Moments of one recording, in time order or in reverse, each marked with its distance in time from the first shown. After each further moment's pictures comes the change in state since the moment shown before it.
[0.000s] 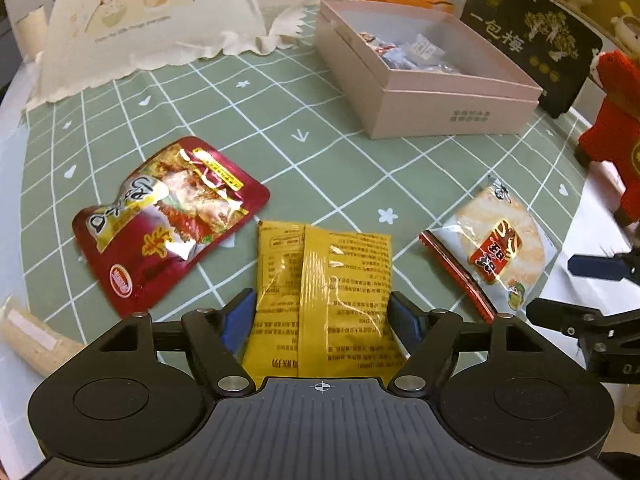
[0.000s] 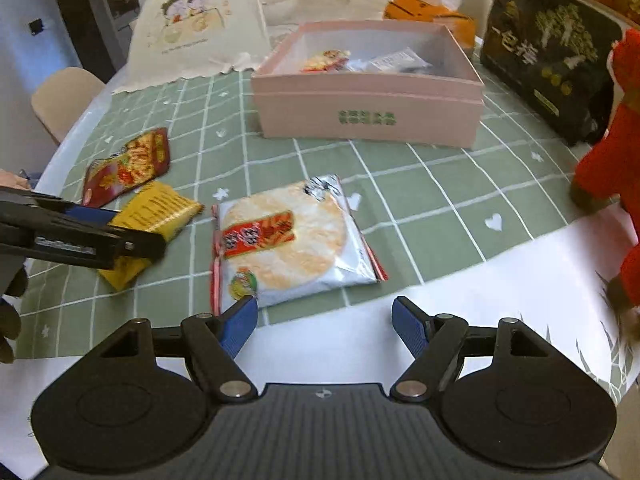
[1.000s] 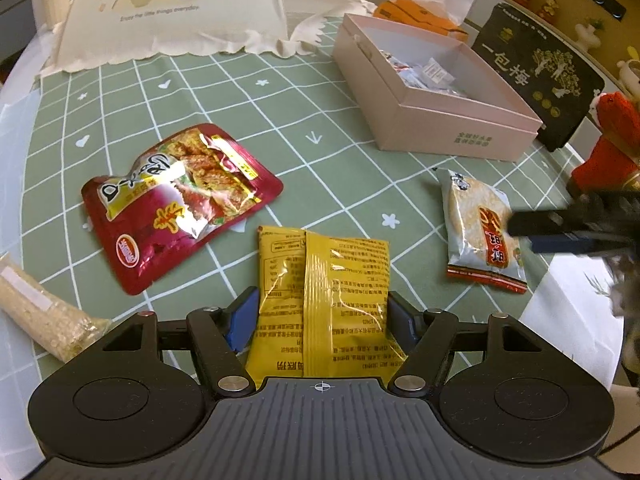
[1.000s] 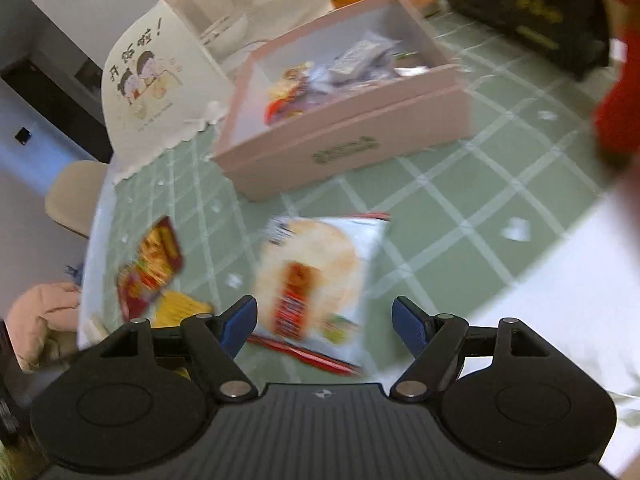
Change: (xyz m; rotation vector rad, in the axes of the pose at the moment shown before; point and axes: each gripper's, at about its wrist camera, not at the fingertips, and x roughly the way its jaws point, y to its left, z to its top) left arm -0.010 0.016 -0.015 -0.120 -0.047 -0.062; right arm 0.024 -0.047 0.055 0.355 0.070 0.196
